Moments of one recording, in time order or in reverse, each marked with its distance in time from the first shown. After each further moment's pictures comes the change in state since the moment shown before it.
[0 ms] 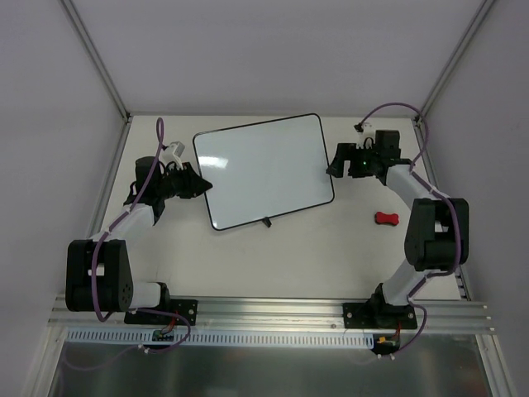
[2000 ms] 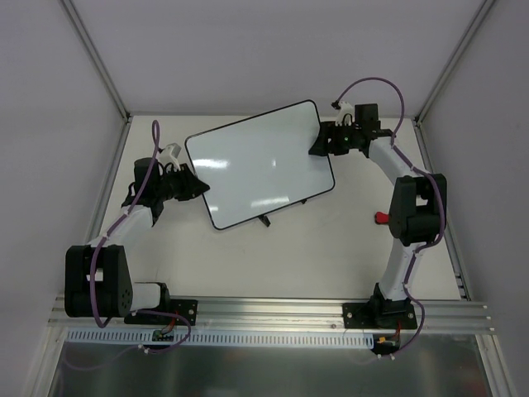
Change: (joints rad) left arm 0.000 -0.035 0.000 -0.076 -0.048 -0.053; right arm 0.111 0.293 0.437 -0.164 -0.162 -0.014
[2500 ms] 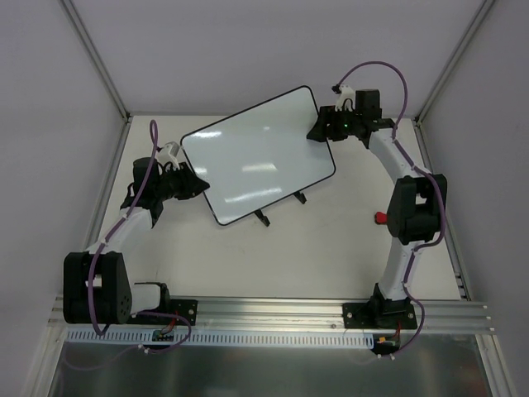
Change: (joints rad) left arm -0.013 -0.040 0.001 -0.003 -0.024 -0.024; right arm 0.013 0.013 0.138 -0.008 0.016 0.021
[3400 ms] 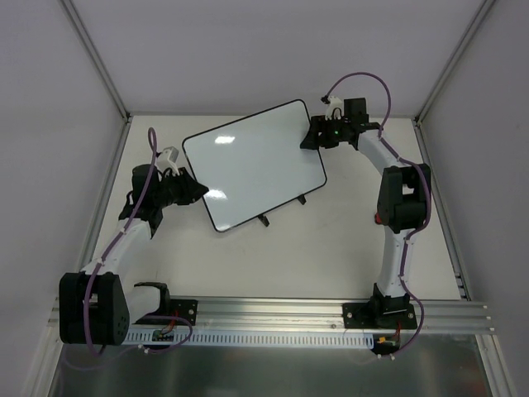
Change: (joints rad) left arm -0.022 -0.119 -0.053 -0.027 -0.047 -0.003; right arm 0.019 0.162 0.056 0.015 -0.030 -0.021
